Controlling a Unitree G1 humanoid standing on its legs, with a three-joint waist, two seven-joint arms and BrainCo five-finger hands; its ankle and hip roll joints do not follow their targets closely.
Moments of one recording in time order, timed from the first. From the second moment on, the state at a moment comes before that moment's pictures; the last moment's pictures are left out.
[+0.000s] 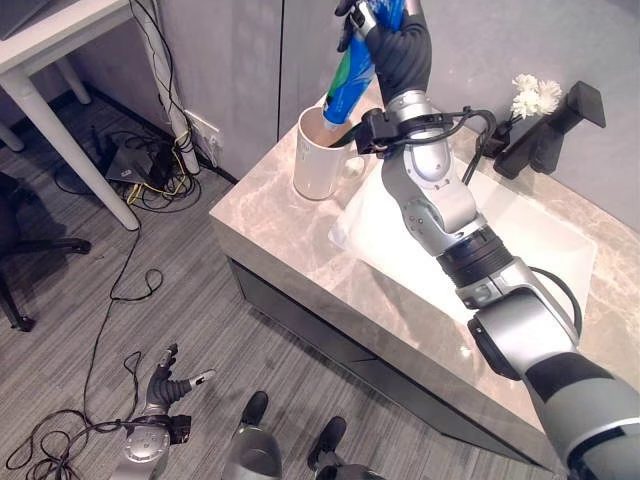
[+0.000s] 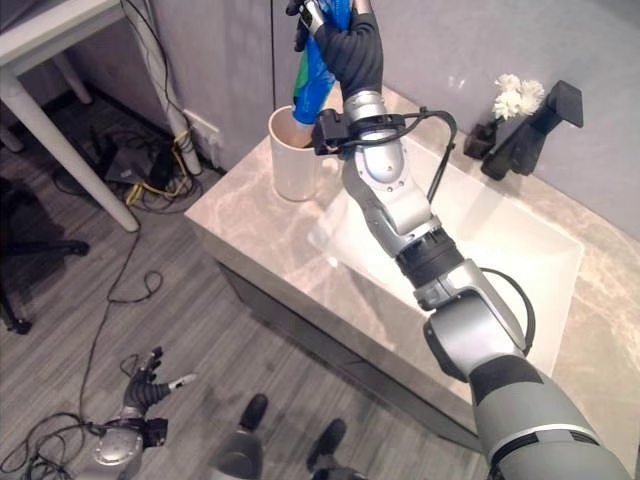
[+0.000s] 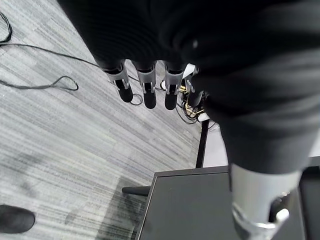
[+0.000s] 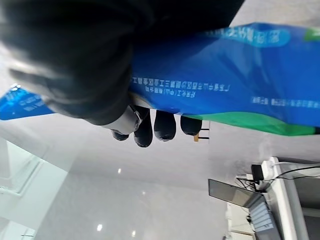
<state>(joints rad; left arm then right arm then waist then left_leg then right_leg) 0.14 0.50 -0.17 0.58 -0.28 -0.25 0.26 -1.18 -0.32 0.48 0.45 0.66 -0.31 -0.31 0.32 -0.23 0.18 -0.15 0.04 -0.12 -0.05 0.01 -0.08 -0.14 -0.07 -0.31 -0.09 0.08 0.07</state>
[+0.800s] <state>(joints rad) 0.12 0.49 -0.18 0.61 -0.30 -0.25 0.28 -1.18 -0.28 0.52 0.50 0.65 -0.30 -0.30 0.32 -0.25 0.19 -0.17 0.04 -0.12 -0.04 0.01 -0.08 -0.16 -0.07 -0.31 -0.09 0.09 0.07</state>
